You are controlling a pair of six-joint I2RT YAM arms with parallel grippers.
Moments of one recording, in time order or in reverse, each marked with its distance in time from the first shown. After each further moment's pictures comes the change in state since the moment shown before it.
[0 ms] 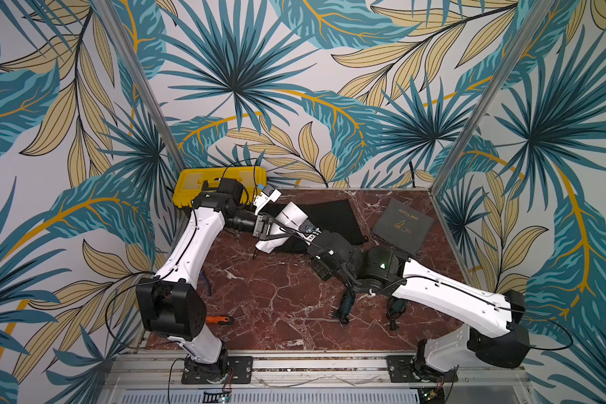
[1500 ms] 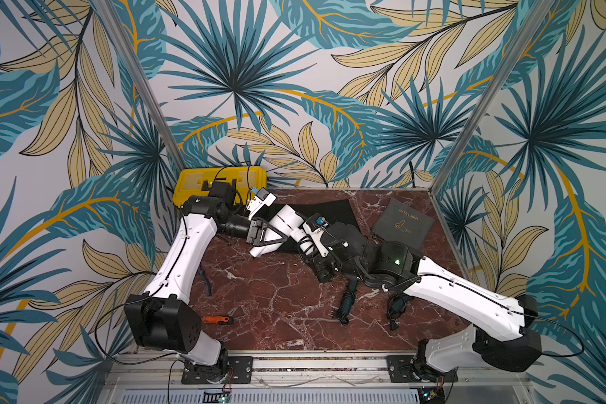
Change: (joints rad) left arm 0.007 -0.101 -0.034 -0.080 -0.003 0.029; right arm -0.048 -0.045 0.020 0.010 -0.388 0.281
